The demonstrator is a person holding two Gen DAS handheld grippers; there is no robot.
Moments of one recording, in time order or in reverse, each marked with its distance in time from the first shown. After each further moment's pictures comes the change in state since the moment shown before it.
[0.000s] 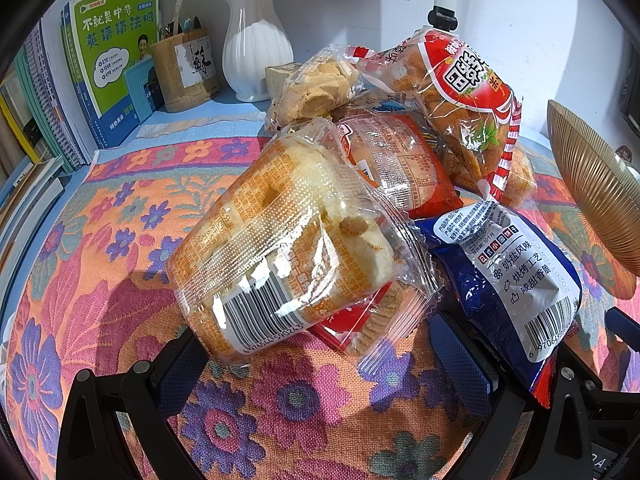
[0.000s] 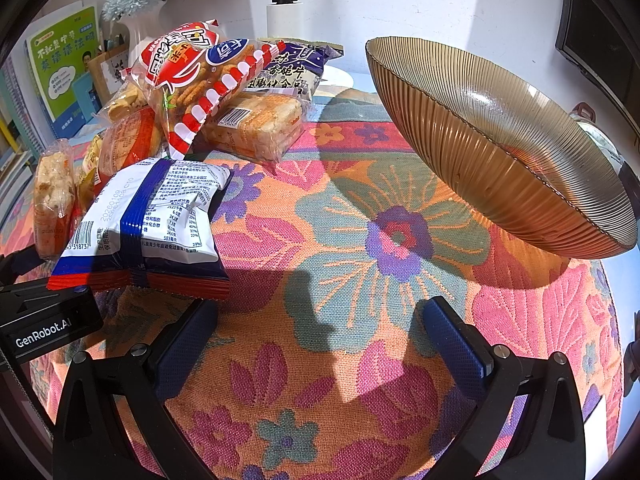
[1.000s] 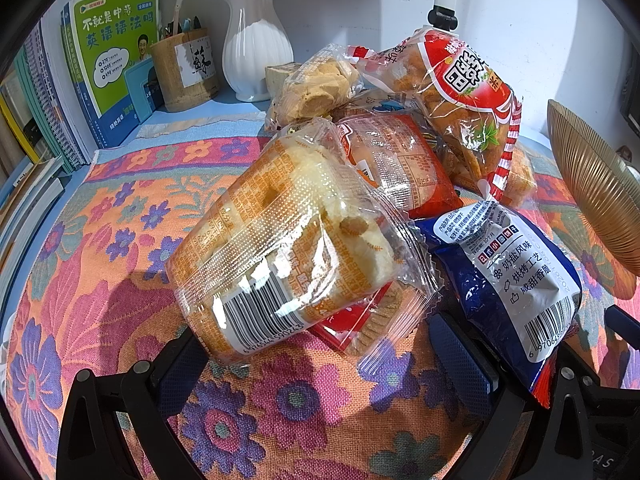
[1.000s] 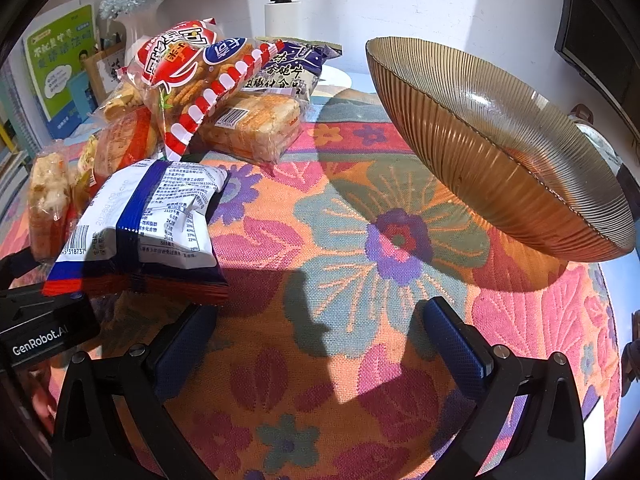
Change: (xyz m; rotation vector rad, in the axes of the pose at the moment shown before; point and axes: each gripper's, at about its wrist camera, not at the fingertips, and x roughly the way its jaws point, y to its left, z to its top) left arm 0.000 0.000 0.000 0.002 0.003 0.000; right arm 0.002 0.001 0.001 0.002 0.003 -0.016
